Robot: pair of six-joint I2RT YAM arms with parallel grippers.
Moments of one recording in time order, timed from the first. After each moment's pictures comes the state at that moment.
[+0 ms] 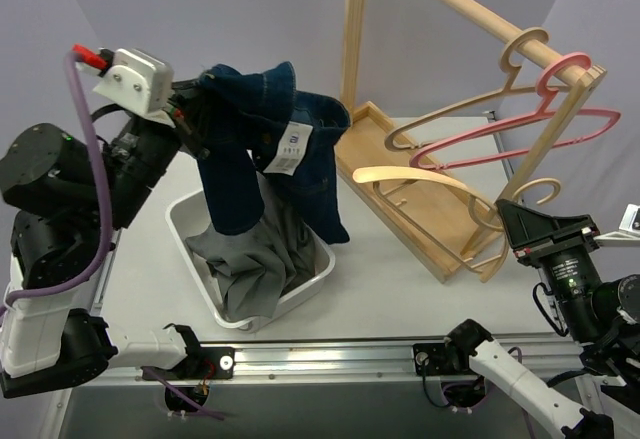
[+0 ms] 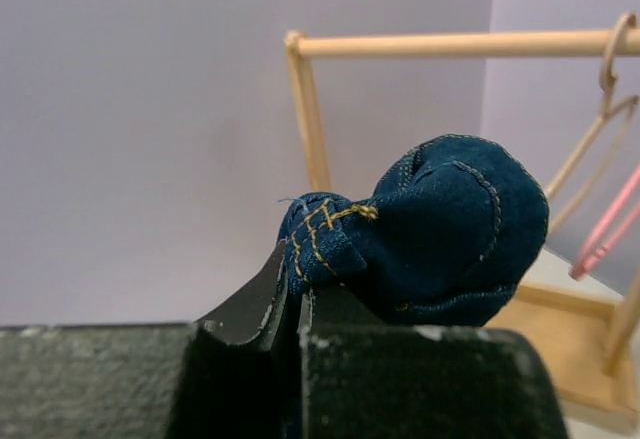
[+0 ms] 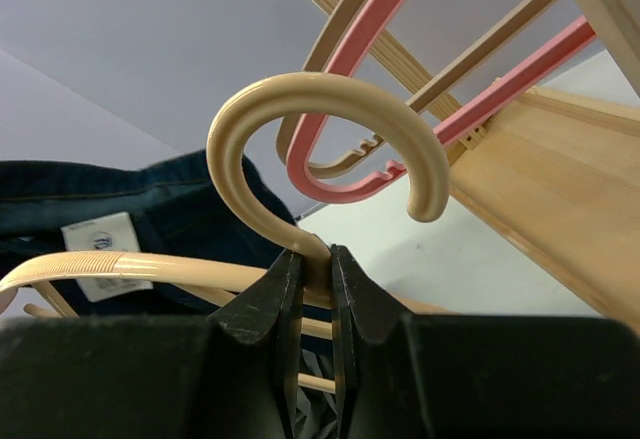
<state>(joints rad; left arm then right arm) -1.01 1.22 2.13 -0.62 -0.47 0.23 0.60 0.47 1.34 -0.77 0.42 0.83</state>
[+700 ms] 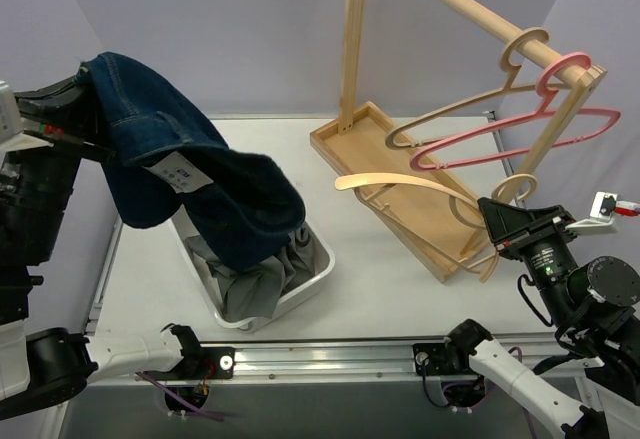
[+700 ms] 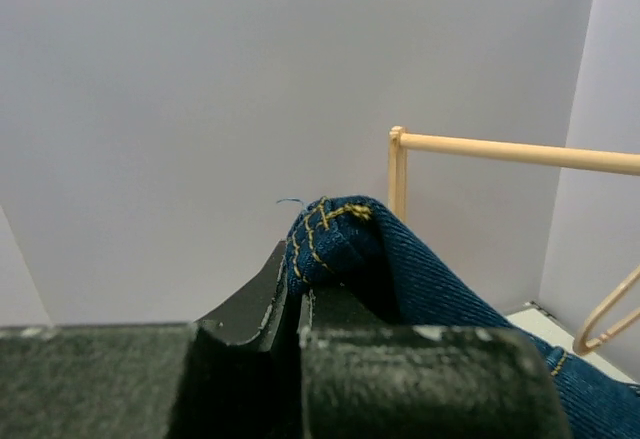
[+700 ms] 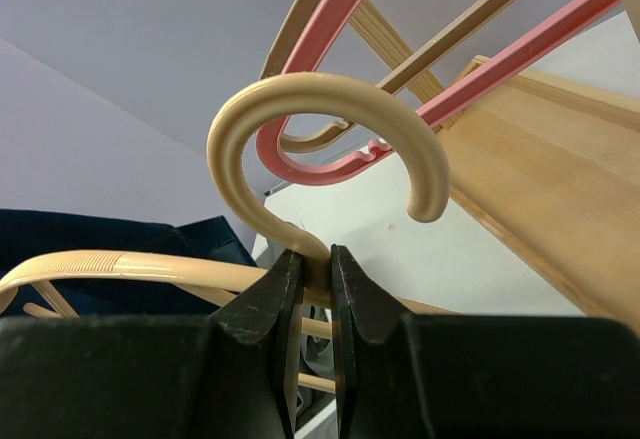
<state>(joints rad) -1.01 1.07 2.11 -0.44 -0.59 0.40 0.60 0.49 1.27 -0.76 0.40 0.78</state>
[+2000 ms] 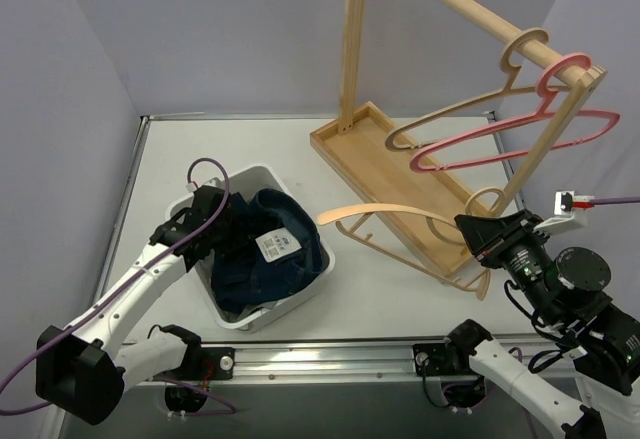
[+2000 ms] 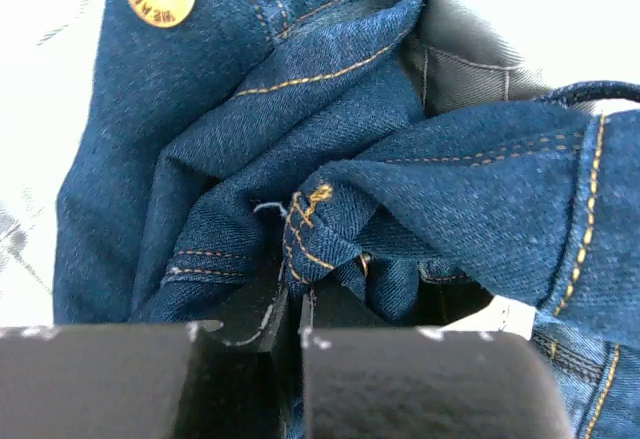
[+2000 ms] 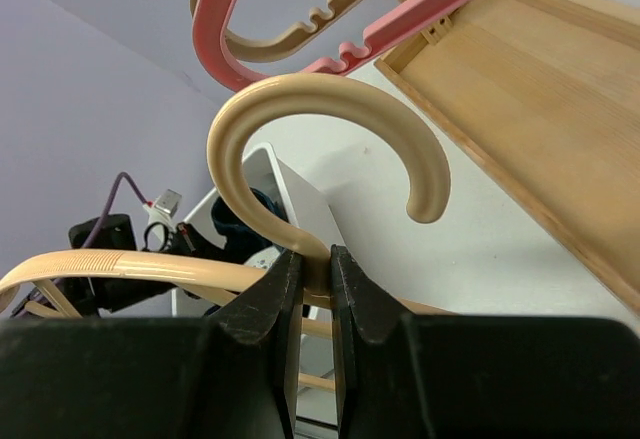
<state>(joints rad) -0.43 1.10 0.83 -0.64 -0.06 -0.83 0.60 0.50 1.22 -0.86 0.29 0.78</state>
